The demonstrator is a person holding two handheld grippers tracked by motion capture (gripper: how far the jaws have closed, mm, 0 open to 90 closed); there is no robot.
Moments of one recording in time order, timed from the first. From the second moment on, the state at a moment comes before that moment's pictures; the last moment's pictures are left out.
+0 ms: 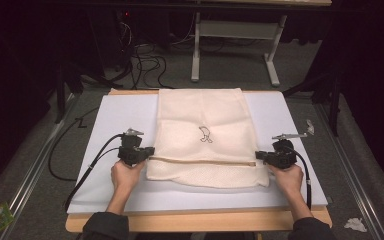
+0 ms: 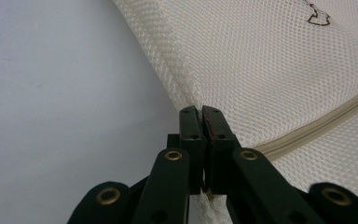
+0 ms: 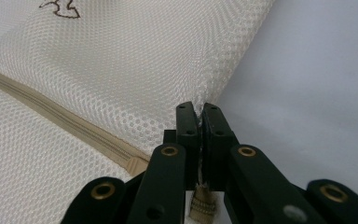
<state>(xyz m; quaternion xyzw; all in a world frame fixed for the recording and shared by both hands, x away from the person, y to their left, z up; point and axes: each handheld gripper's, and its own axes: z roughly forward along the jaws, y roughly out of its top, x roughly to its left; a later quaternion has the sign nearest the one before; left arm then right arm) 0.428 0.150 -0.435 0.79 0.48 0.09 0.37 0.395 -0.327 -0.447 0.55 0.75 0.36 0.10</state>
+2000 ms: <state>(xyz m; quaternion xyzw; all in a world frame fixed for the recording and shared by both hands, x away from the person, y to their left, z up) 0.406 0.182 -0.459 0.78 0.50 0.13 0.36 0.392 -0.292 -0.460 0.54 0.75 0.36 0.08</state>
